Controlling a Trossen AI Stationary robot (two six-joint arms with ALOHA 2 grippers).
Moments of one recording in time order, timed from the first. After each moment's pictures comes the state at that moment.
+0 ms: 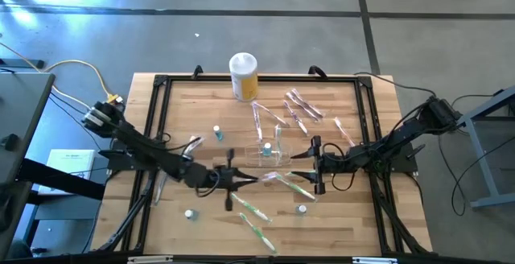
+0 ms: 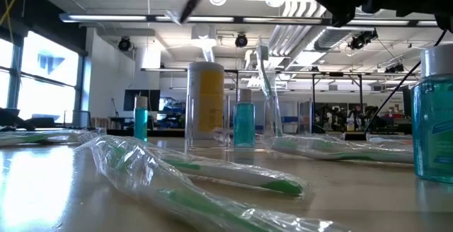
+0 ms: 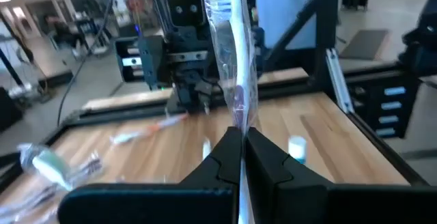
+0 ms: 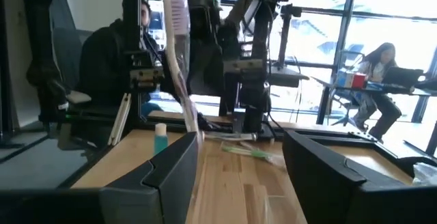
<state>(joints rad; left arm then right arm) -0.47 1.51 0.79 0.71 -0.50 0.11 0.42 1.33 0.32 1.16 0.36 -0.11</state>
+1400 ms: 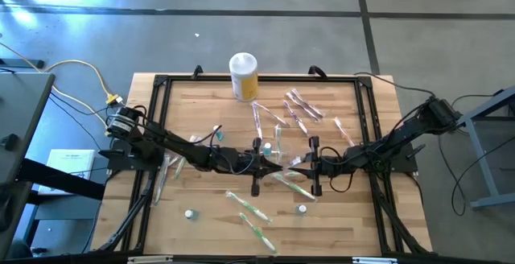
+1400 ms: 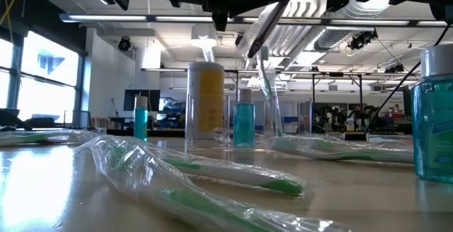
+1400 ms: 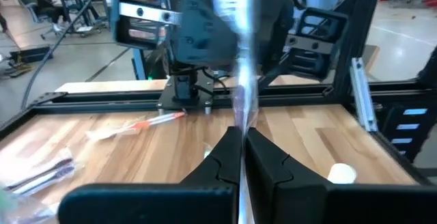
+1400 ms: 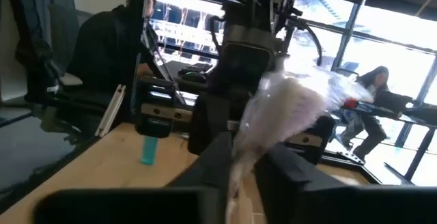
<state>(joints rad) -0.27 1.74 0.95 0.75 -0.25 0.00 0.42 1.33 0.39 1.09 0.35 -0.24</state>
